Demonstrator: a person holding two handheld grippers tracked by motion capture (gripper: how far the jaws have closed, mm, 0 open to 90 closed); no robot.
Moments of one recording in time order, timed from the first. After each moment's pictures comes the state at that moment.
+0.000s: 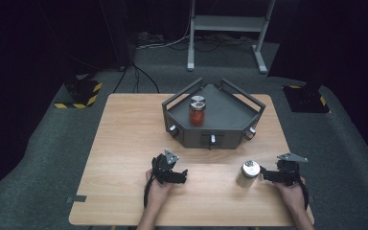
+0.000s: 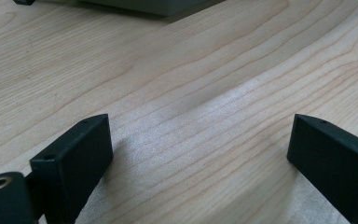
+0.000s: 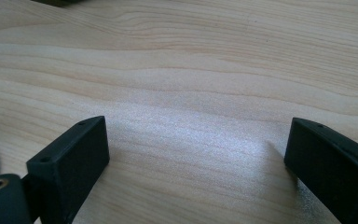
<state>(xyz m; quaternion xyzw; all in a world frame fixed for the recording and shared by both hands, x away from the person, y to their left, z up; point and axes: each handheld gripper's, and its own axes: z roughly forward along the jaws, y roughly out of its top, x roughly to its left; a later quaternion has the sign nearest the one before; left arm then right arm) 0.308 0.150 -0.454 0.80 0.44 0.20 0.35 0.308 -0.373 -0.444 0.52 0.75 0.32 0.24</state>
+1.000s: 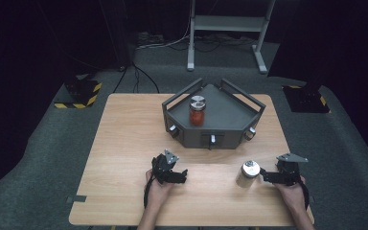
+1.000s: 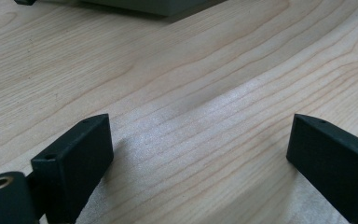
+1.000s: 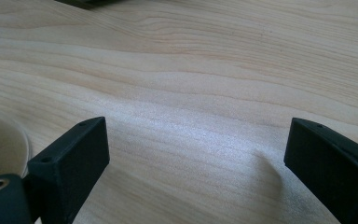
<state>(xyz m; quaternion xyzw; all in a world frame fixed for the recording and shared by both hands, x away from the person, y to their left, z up) 0.307 0.150 -0.454 0.80 0.44 0.20 0.35 0.303 -0.378 -0.439 0.50 0.77 0.33 0.23</state>
